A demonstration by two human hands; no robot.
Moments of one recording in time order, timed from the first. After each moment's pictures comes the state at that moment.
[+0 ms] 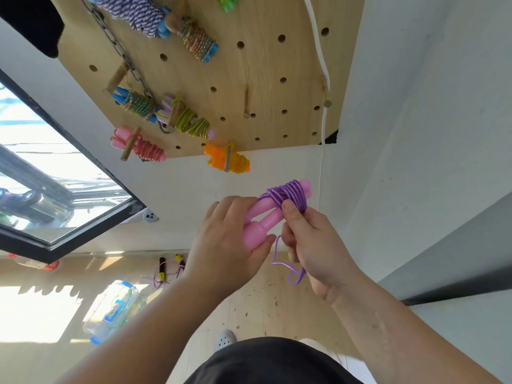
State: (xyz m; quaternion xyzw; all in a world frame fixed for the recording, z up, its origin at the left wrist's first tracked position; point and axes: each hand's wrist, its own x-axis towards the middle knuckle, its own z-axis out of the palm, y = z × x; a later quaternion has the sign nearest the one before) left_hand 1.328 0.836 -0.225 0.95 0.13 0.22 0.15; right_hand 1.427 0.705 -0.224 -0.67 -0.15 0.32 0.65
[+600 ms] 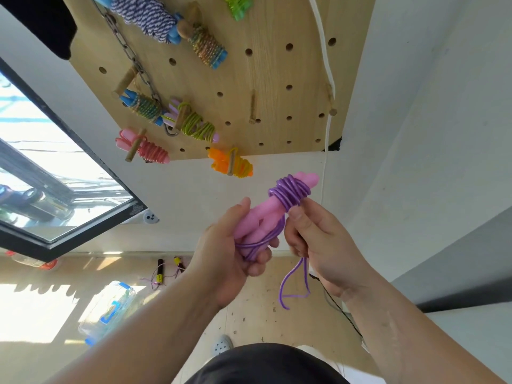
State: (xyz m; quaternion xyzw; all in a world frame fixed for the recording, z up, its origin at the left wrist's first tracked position) left_hand 1.337 0.823 -0.189 0.47 0.35 0.08 0.81; right_hand 1.440 0.699 -0.219 -0.57 -0.30 0.32 0.69
